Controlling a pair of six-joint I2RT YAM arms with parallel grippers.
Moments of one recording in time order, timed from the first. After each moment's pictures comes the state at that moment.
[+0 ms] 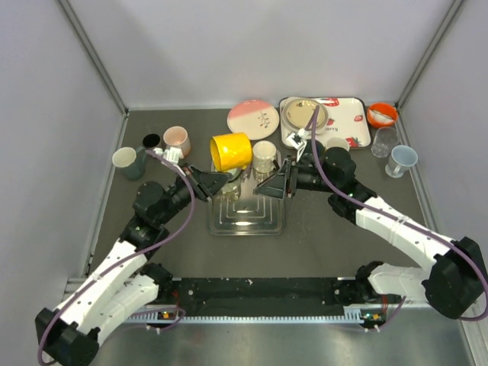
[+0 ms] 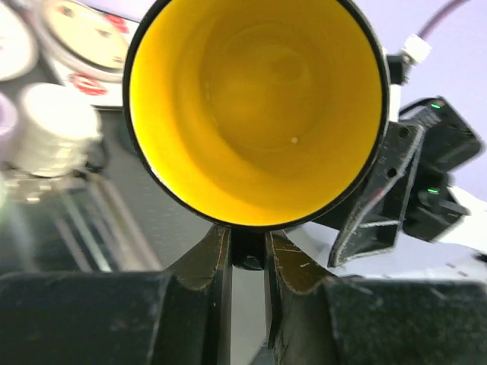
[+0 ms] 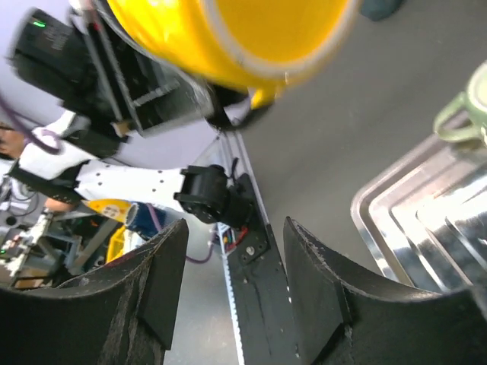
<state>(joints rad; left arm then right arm) -0.50 0.76 0.56 0.36 0.35 -0.87 0.63 1.18 0.81 0.37 -0.77 0.79</state>
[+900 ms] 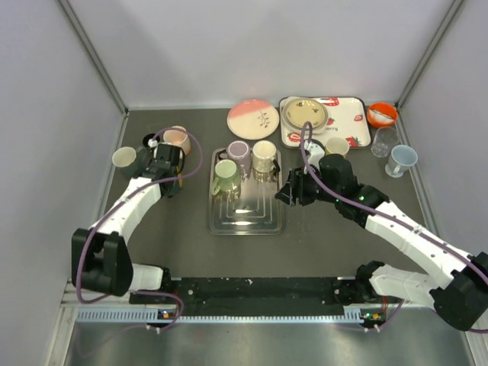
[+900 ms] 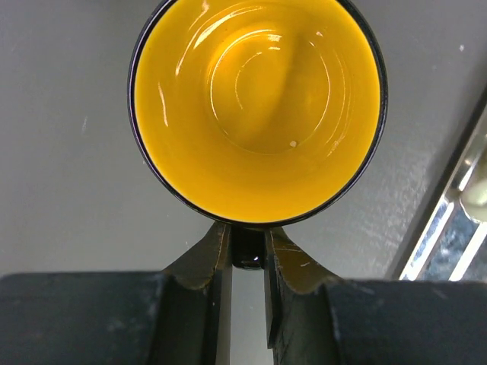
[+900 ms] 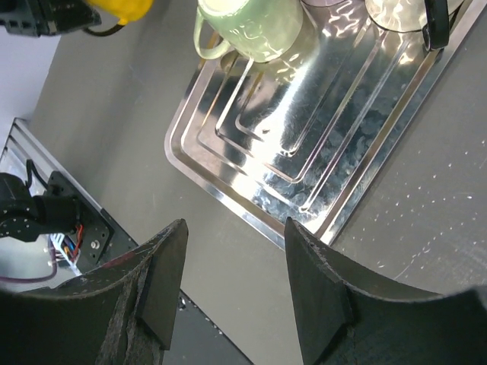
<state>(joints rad) -0.20 1.29 0.94 -0.64 -0.39 -0.33 0.65 1.07 0.87 -0.33 -0.22 0.45</state>
